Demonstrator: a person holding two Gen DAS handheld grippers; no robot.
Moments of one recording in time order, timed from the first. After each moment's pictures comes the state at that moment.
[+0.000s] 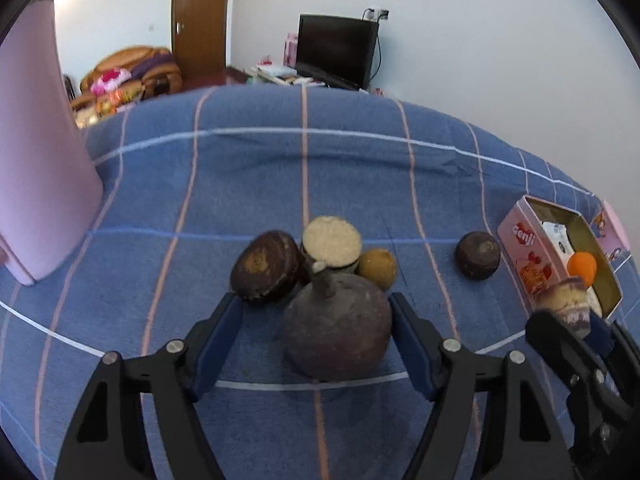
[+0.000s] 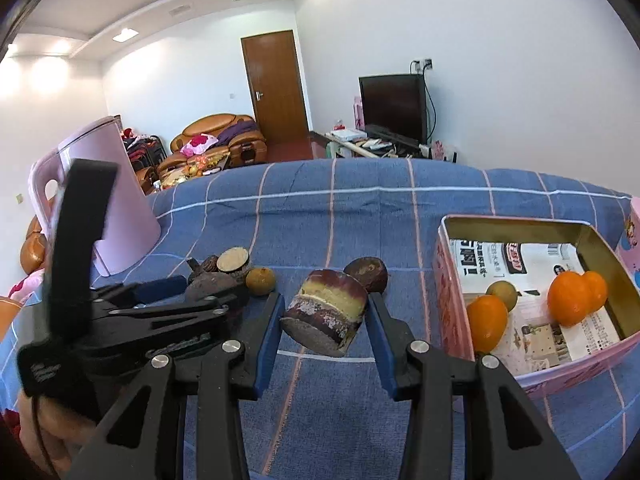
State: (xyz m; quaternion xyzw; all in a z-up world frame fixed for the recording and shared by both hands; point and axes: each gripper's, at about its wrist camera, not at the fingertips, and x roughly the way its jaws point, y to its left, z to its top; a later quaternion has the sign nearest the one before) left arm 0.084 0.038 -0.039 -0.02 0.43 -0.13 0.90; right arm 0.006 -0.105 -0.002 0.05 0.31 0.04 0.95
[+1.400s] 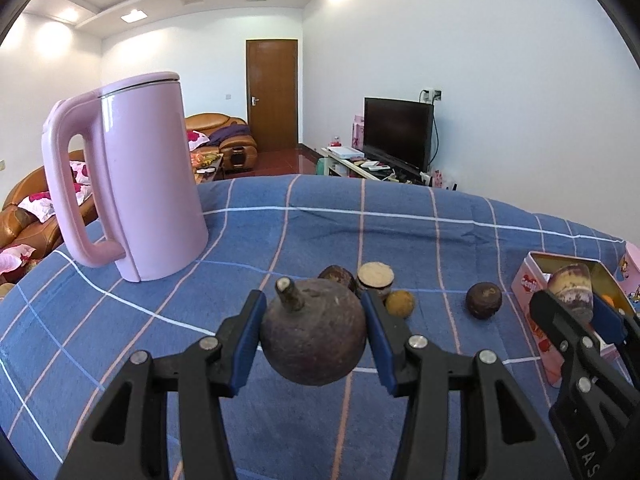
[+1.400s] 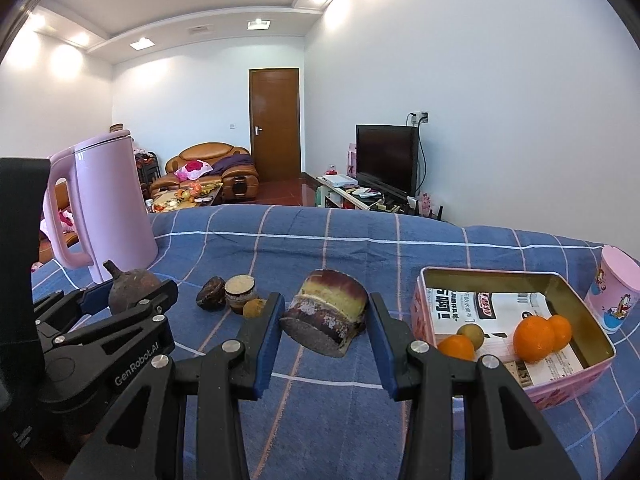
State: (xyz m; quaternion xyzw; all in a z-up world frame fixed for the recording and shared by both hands) left arm 0.002 0.052 0.003 -0.02 0.27 0.01 0.96; right arm -0.018 -0.093 0.011 0.00 0.22 0.01 0.98
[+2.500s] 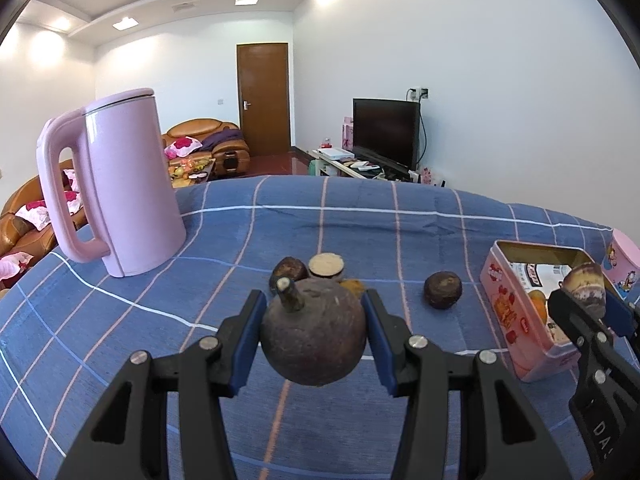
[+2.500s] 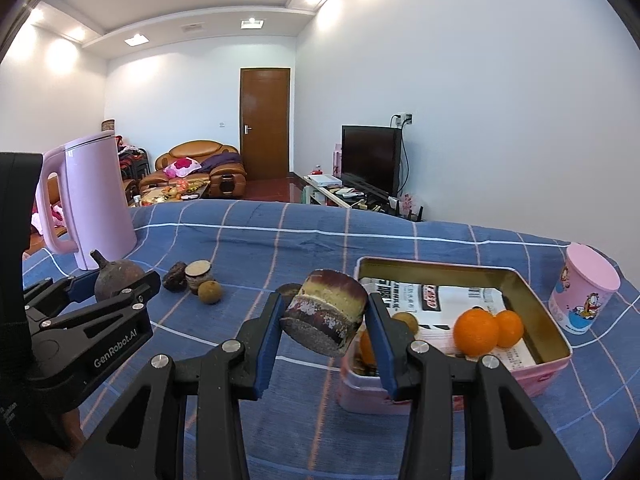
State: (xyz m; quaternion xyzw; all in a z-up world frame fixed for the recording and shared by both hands) left arm -0.016 0.007 0.003 0.00 0.27 0.00 0.96; right arm -0.044 -0.143 0.012 -0.02 0.22 -0.01 0.98
